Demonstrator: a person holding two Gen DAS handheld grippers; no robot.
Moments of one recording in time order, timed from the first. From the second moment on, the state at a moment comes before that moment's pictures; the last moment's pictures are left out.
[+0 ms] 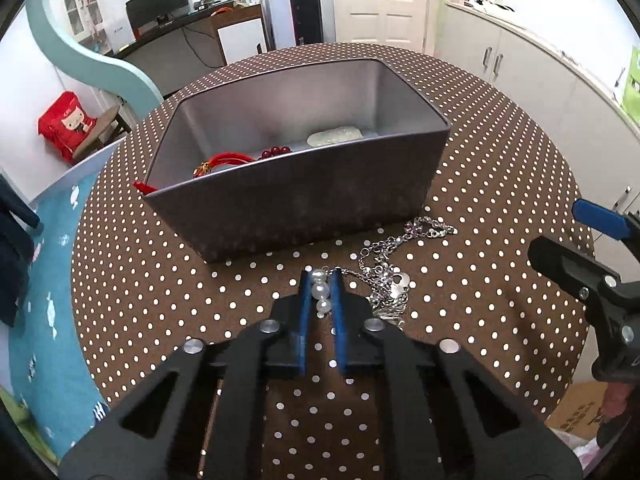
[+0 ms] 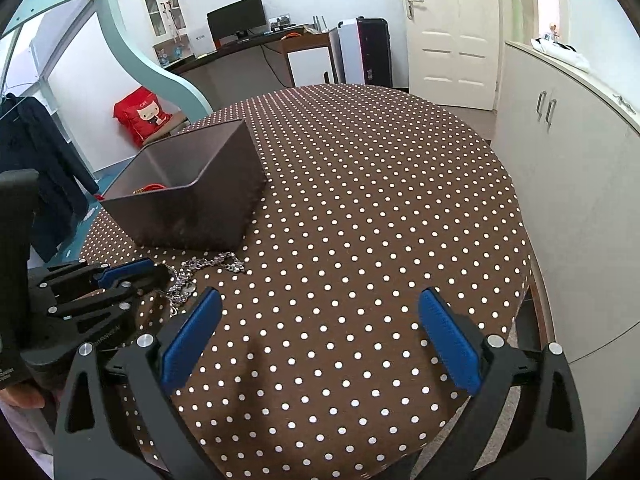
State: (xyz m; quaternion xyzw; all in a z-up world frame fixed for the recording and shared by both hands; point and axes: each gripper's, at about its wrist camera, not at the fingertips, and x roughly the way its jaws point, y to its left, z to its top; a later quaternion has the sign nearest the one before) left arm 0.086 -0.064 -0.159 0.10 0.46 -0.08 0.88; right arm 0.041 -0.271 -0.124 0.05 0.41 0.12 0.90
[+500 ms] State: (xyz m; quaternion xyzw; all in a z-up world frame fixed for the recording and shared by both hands) left arm 0.071 -0.016 -0.110 0.00 0.43 -0.11 0.90; right arm 0.049 -0.231 -0.117 0.02 0.41 0.17 0.90
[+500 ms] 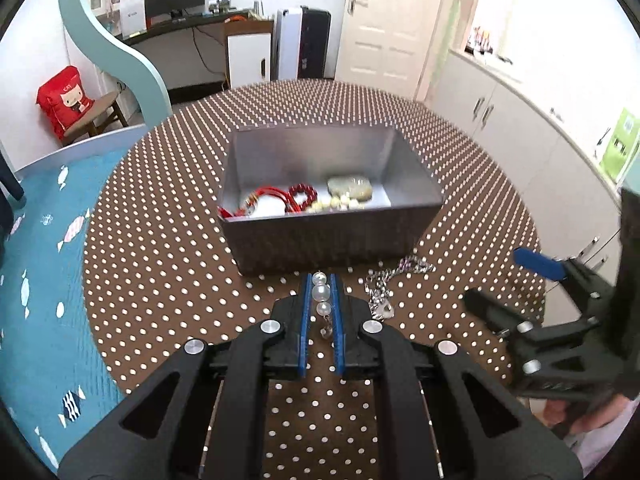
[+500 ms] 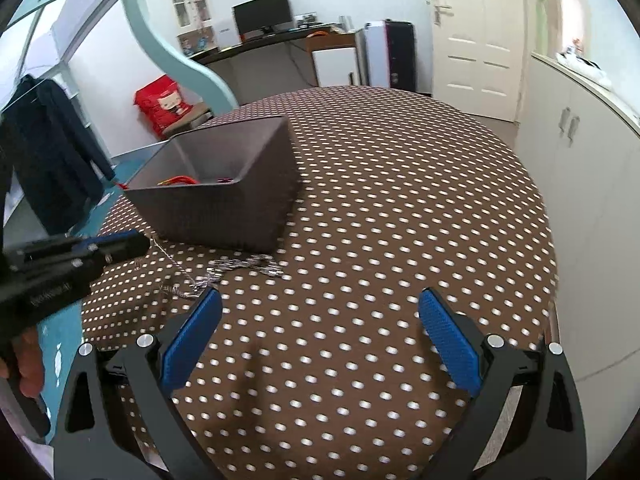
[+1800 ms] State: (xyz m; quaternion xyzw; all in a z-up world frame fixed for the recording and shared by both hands) left arm 0.060 0.061 -0.118 -0.08 0.41 -0.15 0.90; right arm 0.060 -0.131 -0.139 -0.11 0.43 0.18 0.88
